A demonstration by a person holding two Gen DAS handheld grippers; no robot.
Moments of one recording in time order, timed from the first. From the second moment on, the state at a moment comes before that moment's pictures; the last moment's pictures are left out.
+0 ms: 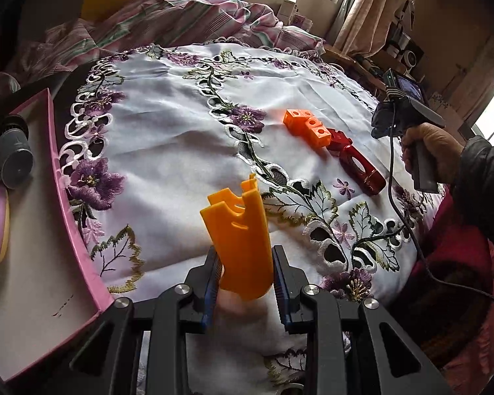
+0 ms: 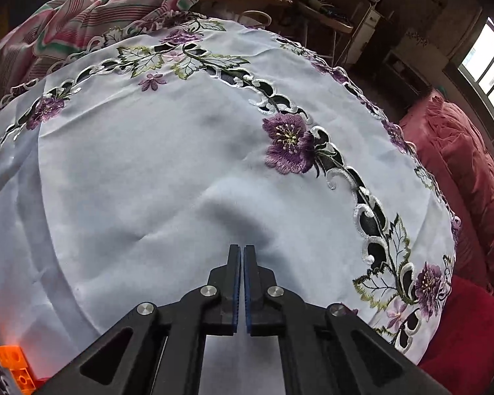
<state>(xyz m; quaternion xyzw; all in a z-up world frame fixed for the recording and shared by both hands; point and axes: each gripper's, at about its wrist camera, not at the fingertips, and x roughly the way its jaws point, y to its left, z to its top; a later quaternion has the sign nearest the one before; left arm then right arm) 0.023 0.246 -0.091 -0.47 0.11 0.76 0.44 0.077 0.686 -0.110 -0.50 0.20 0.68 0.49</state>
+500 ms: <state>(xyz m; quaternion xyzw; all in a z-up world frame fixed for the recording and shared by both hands) 0.028 0.237 -0.068 -0.44 0.10 0.77 0.45 0.092 0.652 -0.068 -0.44 0.31 0.74 0.39</state>
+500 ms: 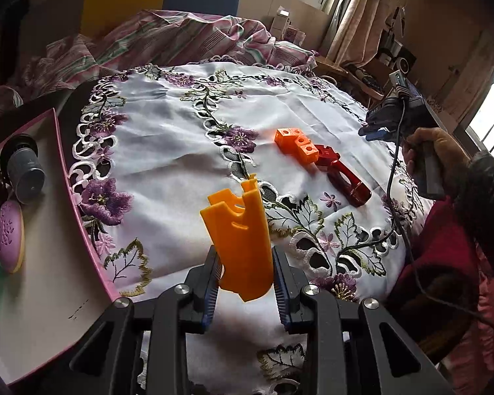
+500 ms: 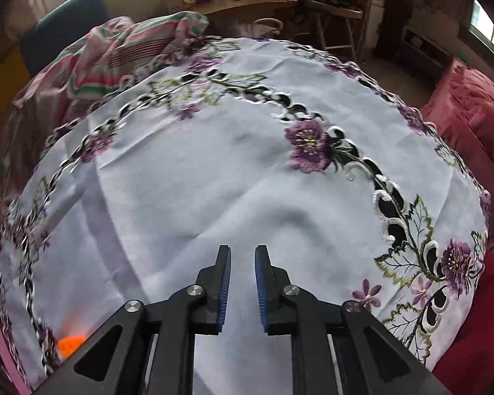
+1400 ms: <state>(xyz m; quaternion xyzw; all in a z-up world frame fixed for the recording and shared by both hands) 0.012 0.184 -0.019 -0.42 0.06 0.82 0.38 0.051 0.505 -0.090 -0.63 0.20 0.74 0.16</state>
